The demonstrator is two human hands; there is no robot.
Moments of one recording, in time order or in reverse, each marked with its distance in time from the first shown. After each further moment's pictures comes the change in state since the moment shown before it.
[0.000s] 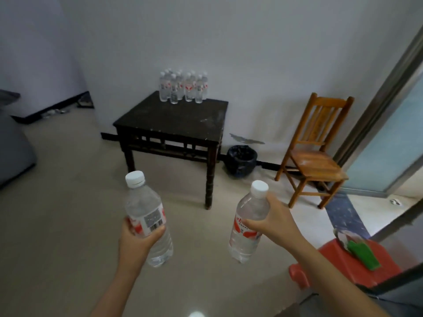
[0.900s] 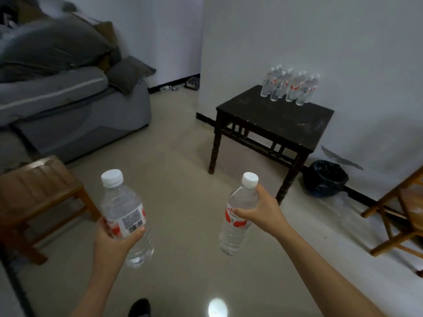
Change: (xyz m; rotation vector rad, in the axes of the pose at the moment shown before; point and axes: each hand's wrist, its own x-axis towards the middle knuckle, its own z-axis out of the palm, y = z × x) left_hand -0.084 0.004 -0.234 0.150 0.555 -0.050; right_hand -0.001 -0.128 0.173 0.046 -0.424 -0.227
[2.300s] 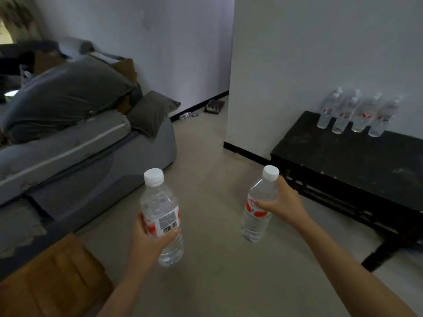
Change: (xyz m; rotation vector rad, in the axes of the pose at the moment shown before) left_hand 0.488 0.050 0.041 0.091 -0.166 0.055; right_hand 0.444 -0.169 0.141 -0.044 0.131 -0.089
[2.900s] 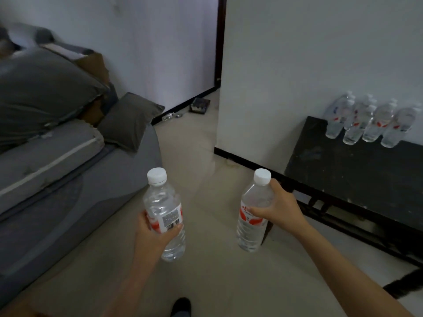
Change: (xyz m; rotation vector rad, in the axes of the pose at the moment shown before) left_hand 0.275 -0.016 0.056 -0.078 -0.062 0.021; right_hand 0.213 -0.030 0.074 -0.062 0.001 0.050
